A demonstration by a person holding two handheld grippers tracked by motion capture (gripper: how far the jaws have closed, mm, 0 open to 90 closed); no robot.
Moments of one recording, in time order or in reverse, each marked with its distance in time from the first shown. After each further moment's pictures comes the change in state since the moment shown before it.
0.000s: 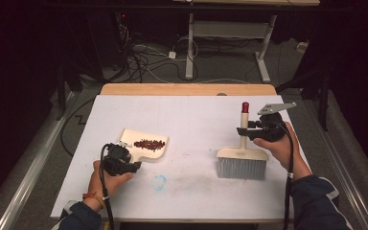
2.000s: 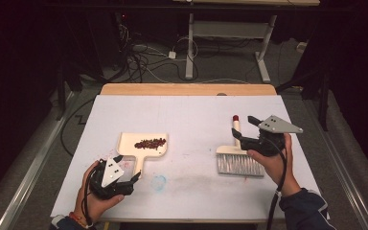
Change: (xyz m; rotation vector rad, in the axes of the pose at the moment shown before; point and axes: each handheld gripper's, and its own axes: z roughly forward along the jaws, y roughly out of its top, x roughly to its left) left arm -0.022 -0.058 -0.039 -0.411 0.163 0.371; right arm 0.062 -0.014 -0.026 -0.336 -0.195 -0.073
